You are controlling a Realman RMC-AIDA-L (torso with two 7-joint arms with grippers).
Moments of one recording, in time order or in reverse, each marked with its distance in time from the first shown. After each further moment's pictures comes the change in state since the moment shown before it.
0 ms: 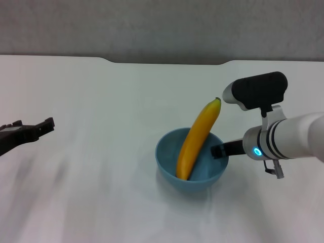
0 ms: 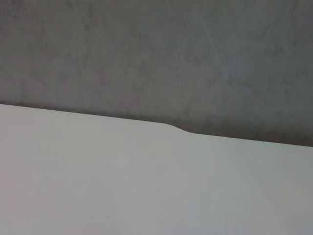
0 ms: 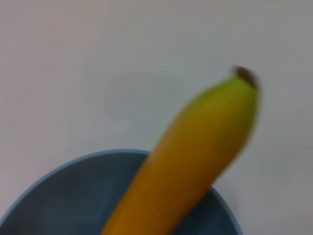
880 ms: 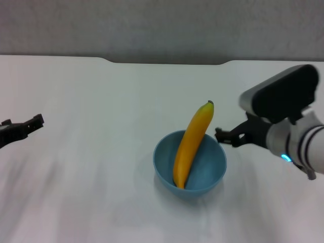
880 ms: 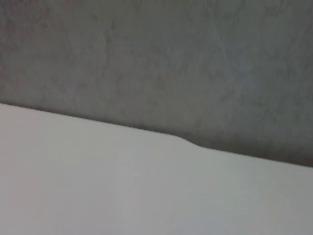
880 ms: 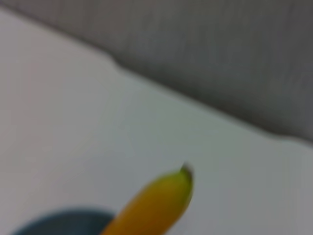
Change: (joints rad) left arm 0.050 0.000 -0.021 -0.037 -0.086 -0.001 0.030; right arm -0.401 0.002 -0.015 0.607 -0.509 -0.018 0.003
